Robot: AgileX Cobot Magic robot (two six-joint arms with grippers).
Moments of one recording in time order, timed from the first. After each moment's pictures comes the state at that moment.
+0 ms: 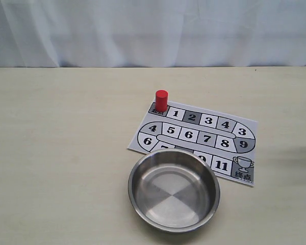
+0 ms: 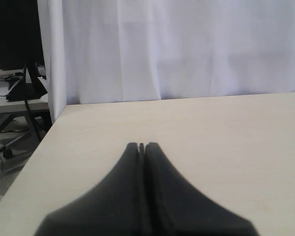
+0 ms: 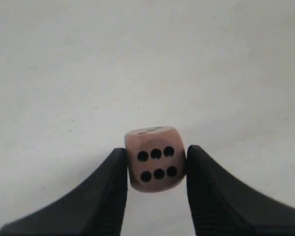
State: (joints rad) left arm 0.02 0.00 0.00 0.02 0.19 0.07; right arm -0.20 1.66 -1.05 -0.54 0.55 0.41
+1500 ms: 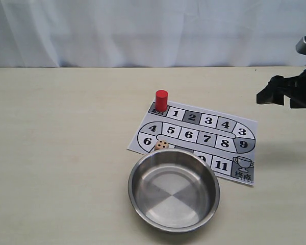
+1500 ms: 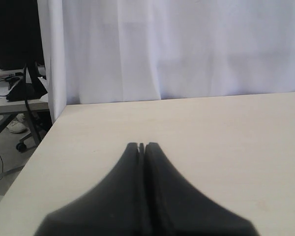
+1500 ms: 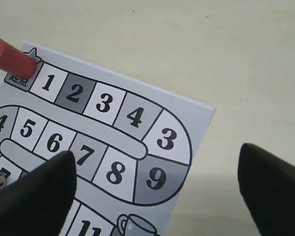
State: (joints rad) left arm 0.02 0.00 0.00 0.02 0.19 0.07; right arm -0.20 1.69 -1.05 0.77 0.58 -0.77
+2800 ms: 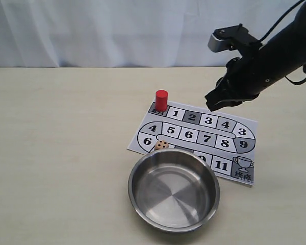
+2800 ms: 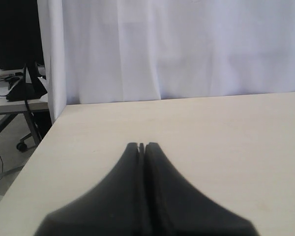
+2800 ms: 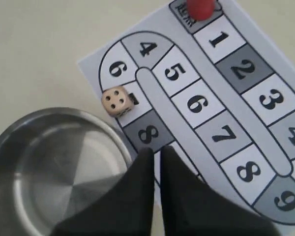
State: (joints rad) left arm 0.02 0.00 0.00 0.02 0.19 0.07; right arm 0.19 1.70 -1.26 0.46 0.87 -0.67
